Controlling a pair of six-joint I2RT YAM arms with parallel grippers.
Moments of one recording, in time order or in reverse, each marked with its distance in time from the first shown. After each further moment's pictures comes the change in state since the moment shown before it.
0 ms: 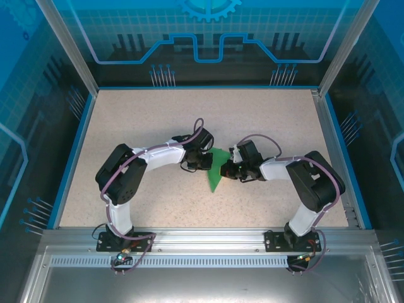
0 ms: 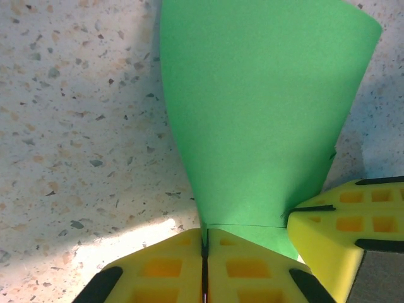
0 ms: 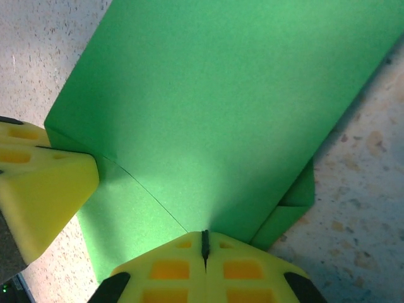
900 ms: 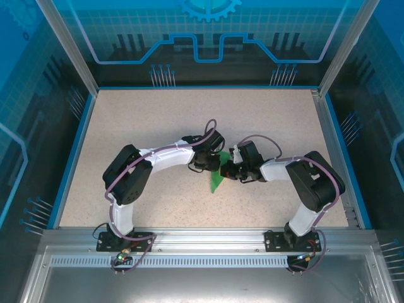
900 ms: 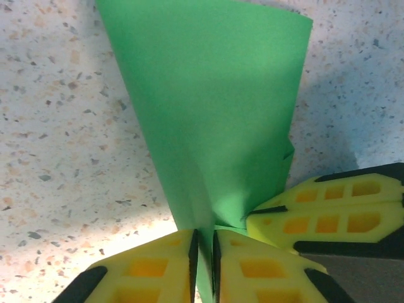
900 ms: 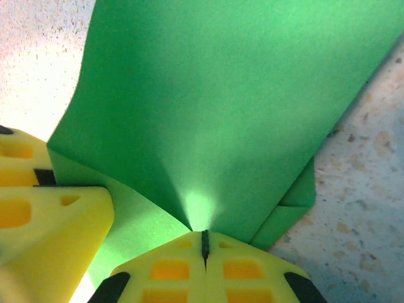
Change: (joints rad) left arm -0.083 0.046 0.105 -0.077 -0.101 0.048; right arm -0.001 0.002 -0.024 0.050 -0.011 0.000
